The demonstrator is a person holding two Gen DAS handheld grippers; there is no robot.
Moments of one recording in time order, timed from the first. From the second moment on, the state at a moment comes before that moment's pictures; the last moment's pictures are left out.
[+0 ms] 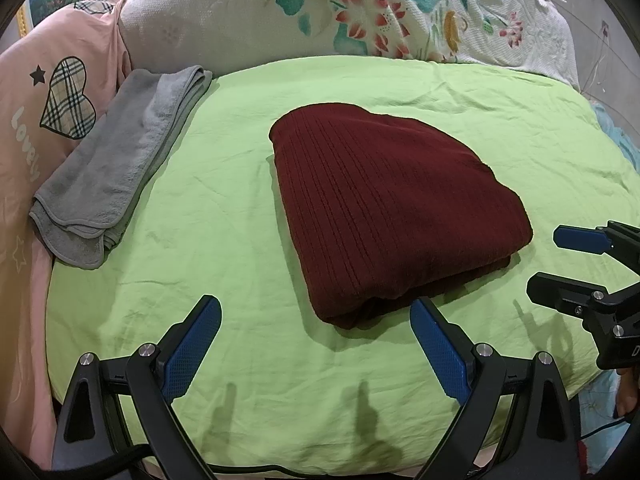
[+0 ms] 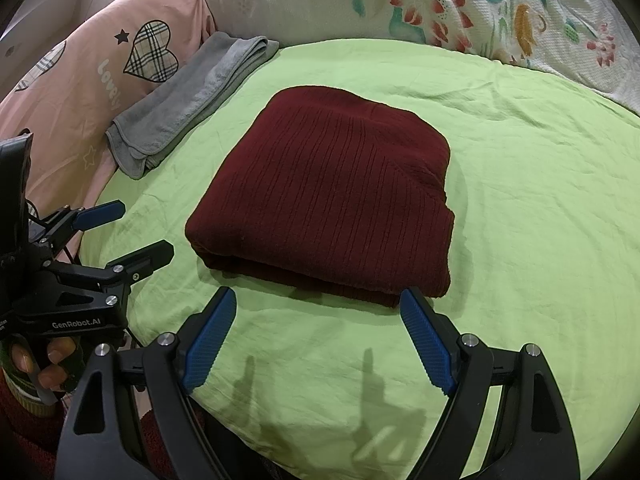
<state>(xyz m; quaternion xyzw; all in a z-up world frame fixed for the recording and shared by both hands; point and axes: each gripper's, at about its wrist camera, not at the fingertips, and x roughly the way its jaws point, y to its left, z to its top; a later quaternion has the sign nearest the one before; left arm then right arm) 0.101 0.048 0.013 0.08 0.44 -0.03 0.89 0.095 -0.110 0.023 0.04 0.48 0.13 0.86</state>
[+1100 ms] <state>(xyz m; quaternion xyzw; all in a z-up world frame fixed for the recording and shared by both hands) 0.112 0.046 0.013 0.09 0.44 -0.03 0.89 0.108 -0.113 0.024 0.03 0.49 0.13 0.86</state>
